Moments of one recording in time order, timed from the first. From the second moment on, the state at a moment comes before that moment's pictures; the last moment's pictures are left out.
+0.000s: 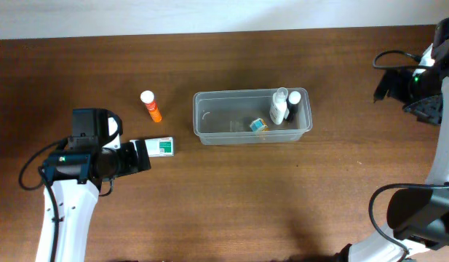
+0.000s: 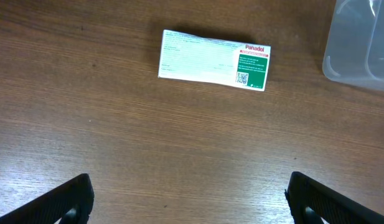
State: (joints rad) left arm 0.04 1.24 1.08 -1.04 0.02 -0.16; right arm -0.34 1.84 2.01 -1.54 -0.03 0.21
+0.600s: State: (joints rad) left arm 0.04 1.24 1.08 -1.03 0.03 -0.16; right arm -0.34 1.84 2.01 -1.54 -0.03 0.21
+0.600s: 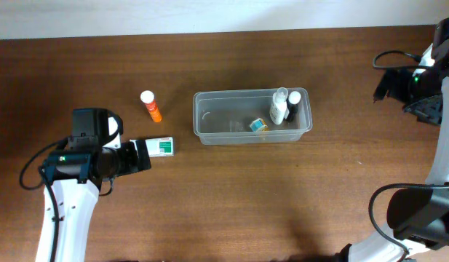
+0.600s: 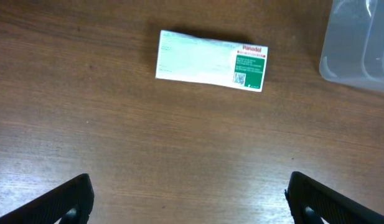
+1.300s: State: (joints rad) left arm 0.12 1.47 1.08 -0.88 0.01 -0.21; right arm -0.34 1.84 2.01 -1.54 -0.03 0.21
